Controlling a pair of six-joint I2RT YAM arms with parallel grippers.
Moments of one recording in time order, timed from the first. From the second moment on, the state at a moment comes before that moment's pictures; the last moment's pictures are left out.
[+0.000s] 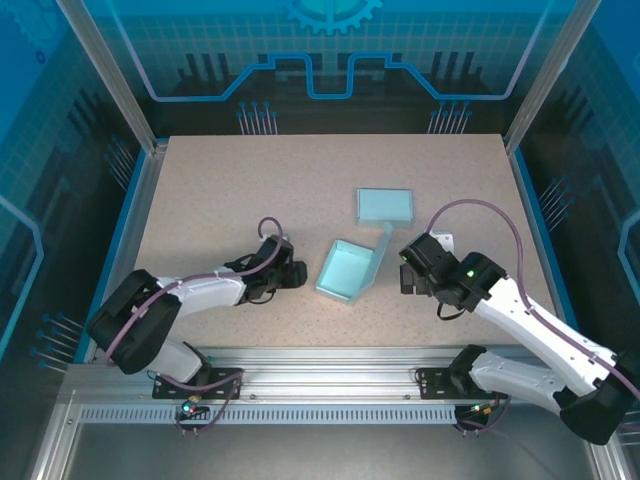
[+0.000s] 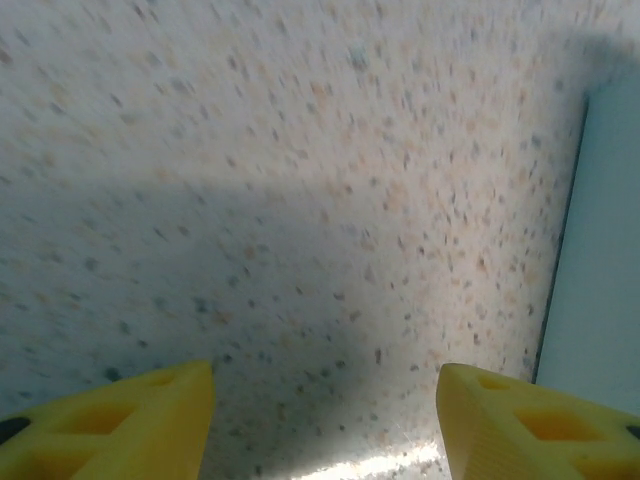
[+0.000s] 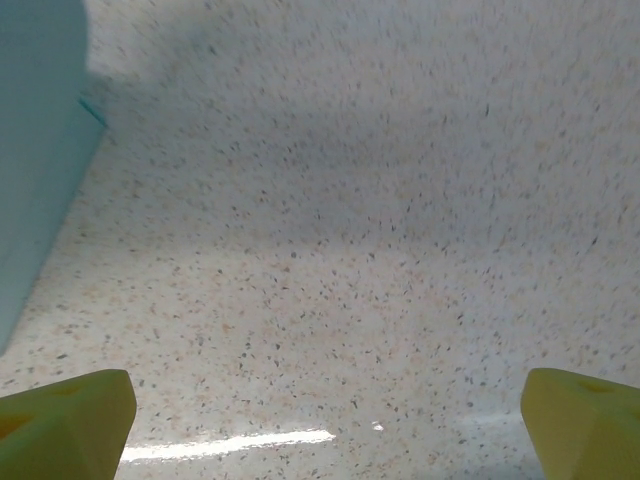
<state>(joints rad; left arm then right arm) -0.63 1.49 0.62 -0.07 -0.10 -0.67 0.69 0.99 0.91 -1.14 0.45 0.67</state>
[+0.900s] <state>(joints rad) -0.94 1.64 0.60 0.29 -0.10 -0.73 0.32 1.56 0.96 -0.48 0.07 0.37</state>
